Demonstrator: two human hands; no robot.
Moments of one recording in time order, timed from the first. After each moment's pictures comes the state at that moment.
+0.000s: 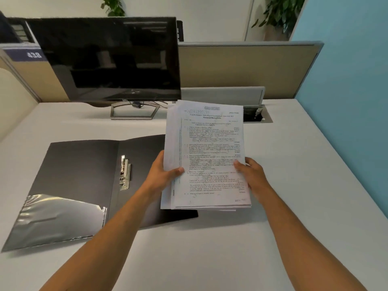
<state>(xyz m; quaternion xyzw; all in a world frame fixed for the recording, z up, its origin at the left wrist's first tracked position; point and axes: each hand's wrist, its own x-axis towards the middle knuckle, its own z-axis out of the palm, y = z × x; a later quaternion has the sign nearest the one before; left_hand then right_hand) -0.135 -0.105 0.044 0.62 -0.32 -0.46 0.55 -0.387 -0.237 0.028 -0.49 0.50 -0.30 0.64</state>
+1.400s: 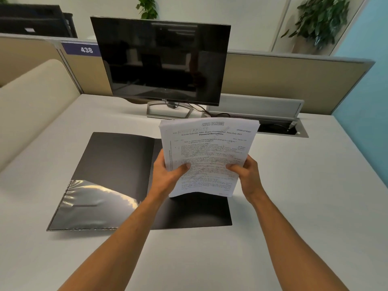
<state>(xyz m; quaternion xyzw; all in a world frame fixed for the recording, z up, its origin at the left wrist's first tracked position) -0.075 -0.046 0.066 0.60 -0.33 -0.26 0.68 -0.256 -0.177 0.064 -0.63 0.33 -0.36 0.60</state>
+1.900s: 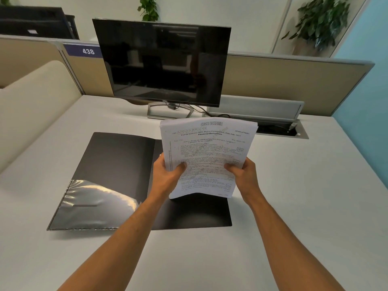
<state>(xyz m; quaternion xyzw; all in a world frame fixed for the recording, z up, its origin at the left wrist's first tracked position) -0.076 -0.049 0.062 0.64 -0.31 -0.25 0.66 -0.248 -0.170 0.065 -0.63 0.37 -0.35 0.58</state>
